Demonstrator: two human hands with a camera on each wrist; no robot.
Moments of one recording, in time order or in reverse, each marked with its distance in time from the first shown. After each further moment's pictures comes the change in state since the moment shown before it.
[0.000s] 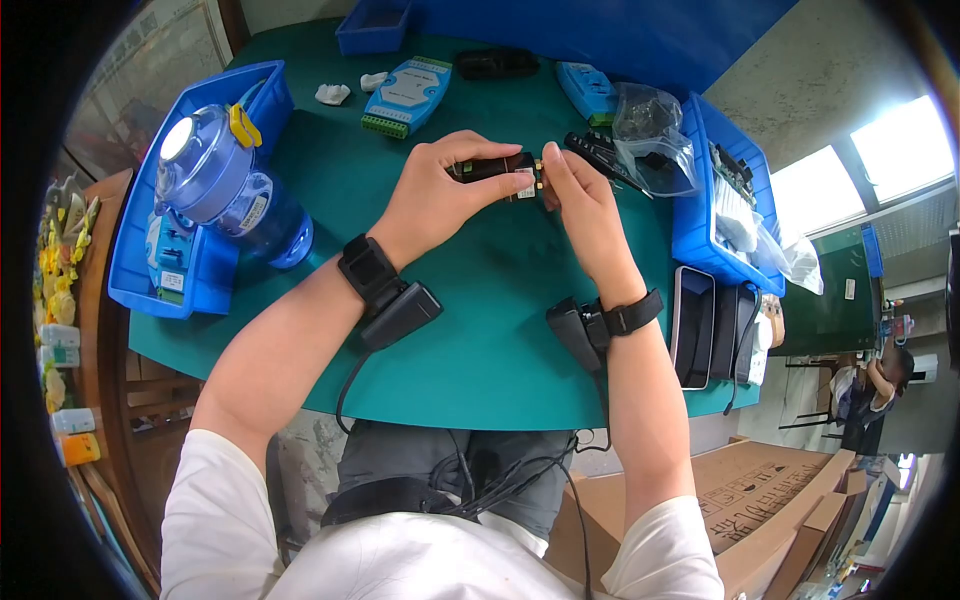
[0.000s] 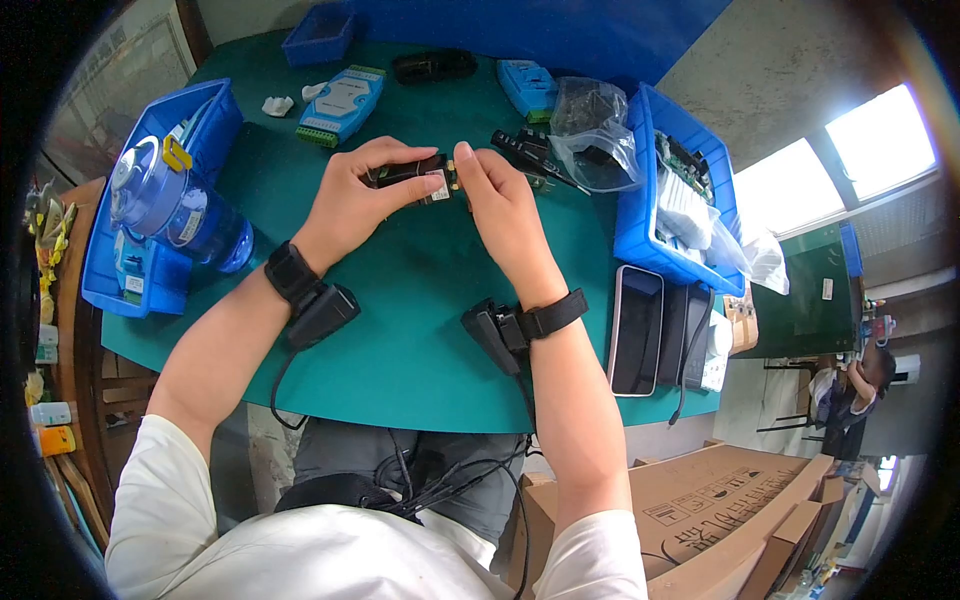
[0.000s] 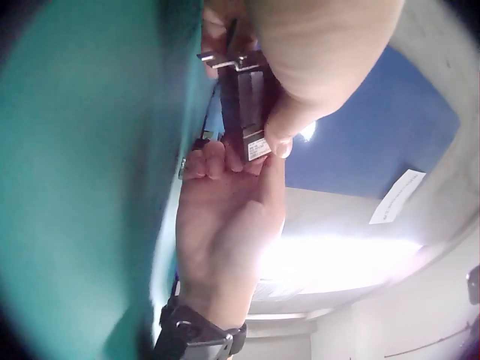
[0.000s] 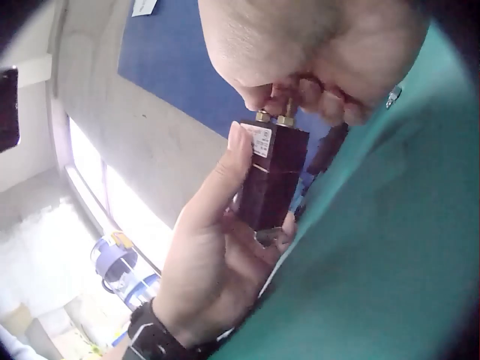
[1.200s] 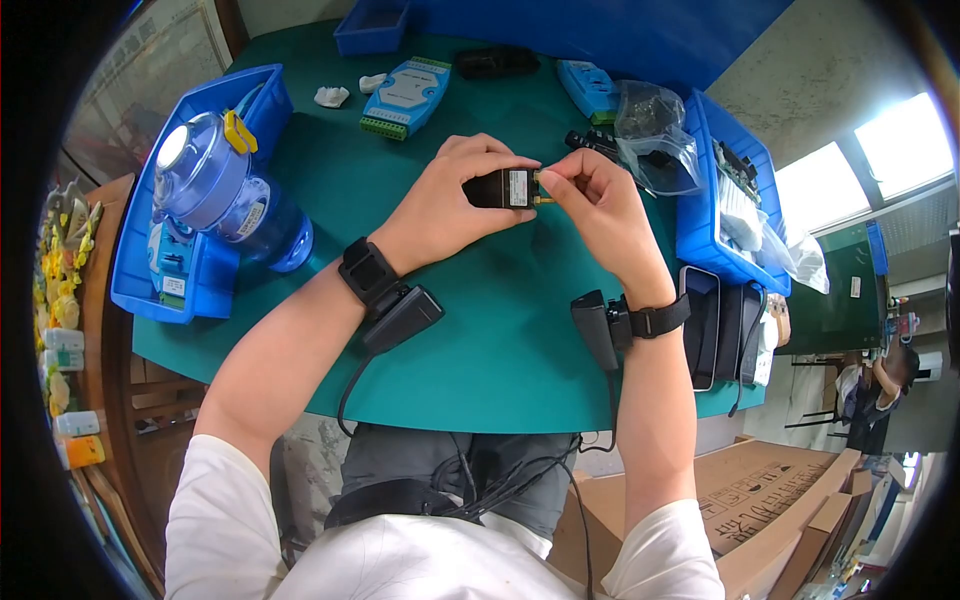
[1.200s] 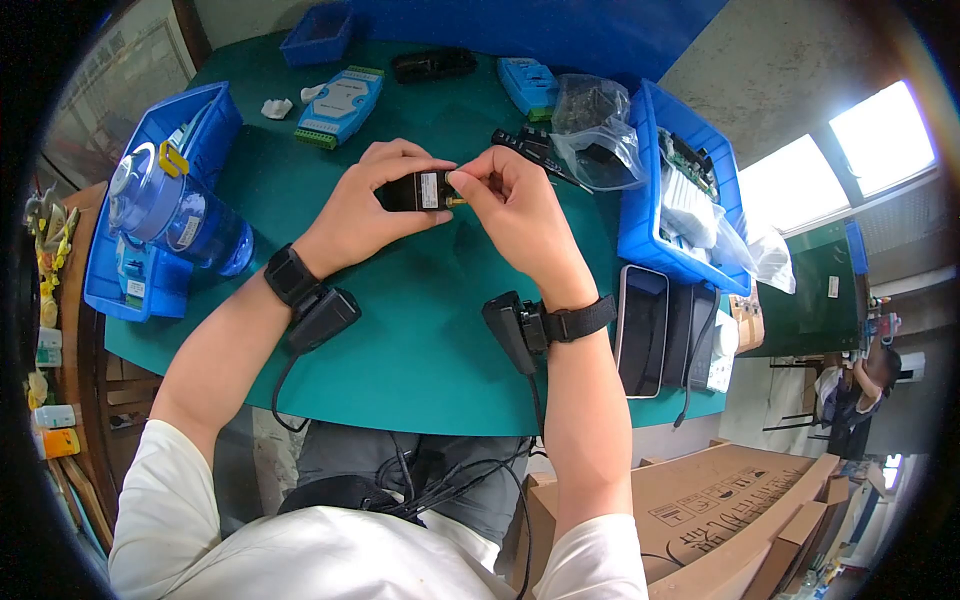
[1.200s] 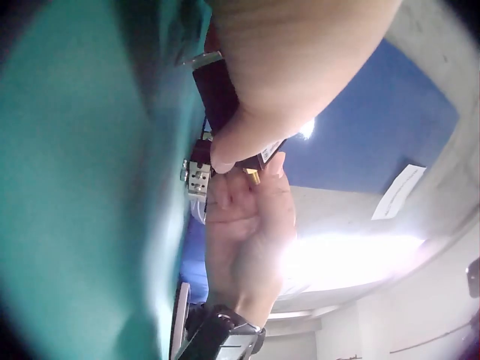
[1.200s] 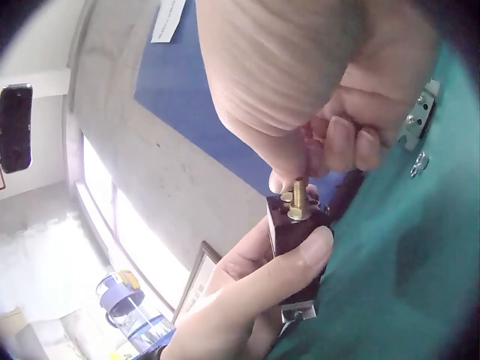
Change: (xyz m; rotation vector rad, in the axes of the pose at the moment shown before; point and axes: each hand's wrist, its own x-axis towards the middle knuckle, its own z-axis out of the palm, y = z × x) left_hand -0.002 -0.001 0.002 0.311 -0.124 0.141; right_hand -0.009 -0.020 -0.016 -0.136 -0.091 -0.023
